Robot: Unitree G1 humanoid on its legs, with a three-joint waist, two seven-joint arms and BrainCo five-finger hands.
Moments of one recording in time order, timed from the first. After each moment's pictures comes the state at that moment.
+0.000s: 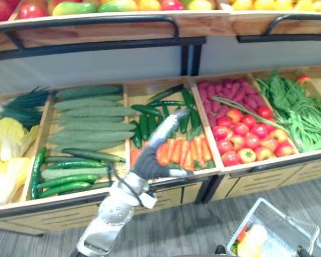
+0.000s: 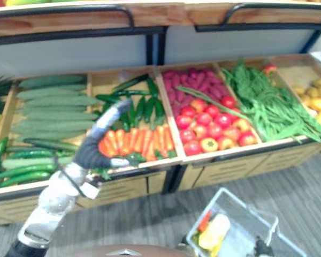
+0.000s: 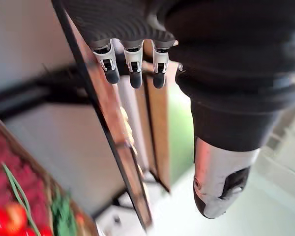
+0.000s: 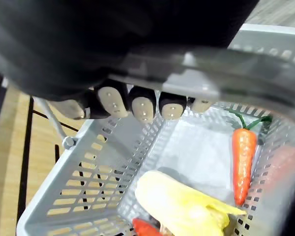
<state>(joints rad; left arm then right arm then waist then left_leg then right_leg) 0.18 0.33 -0.12 -0.49 0.10 -0.33 0.05 0.12 -0.27 -0.68 1.17 -0.11 -0.08 -0.04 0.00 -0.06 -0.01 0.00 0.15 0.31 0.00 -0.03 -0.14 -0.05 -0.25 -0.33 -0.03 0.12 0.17</state>
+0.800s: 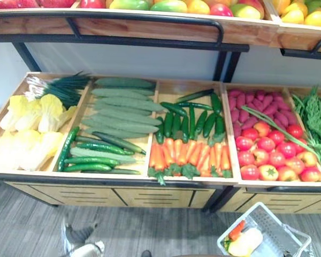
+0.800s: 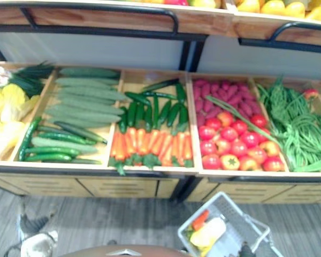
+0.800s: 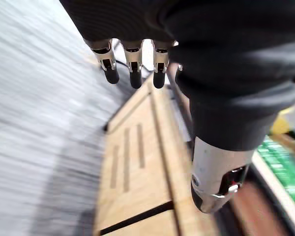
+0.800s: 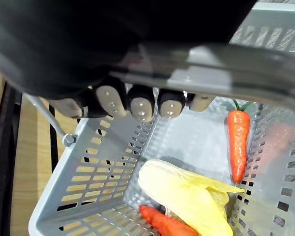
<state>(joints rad) 0.28 0.08 0.54 0.71 0.31 -0.14 0.42 0.13 -0.14 -0.66 1.13 -0.02 -0.12 -0.12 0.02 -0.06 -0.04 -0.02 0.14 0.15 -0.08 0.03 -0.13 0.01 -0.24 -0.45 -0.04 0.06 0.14</state>
